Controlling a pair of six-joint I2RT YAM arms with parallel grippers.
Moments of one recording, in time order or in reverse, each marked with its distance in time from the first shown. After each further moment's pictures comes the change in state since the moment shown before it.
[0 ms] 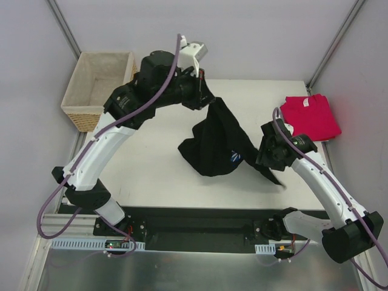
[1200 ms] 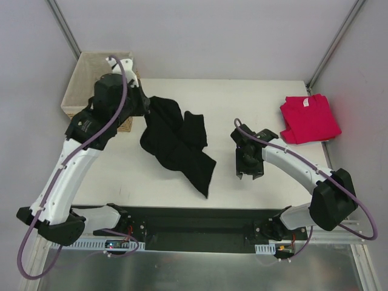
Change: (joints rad) left arm 0.333 -0.411 -0.574 0.077 -0.354 0.009; right arm 0.196 0.299 -0.035 0.054 -0.142 -0.033
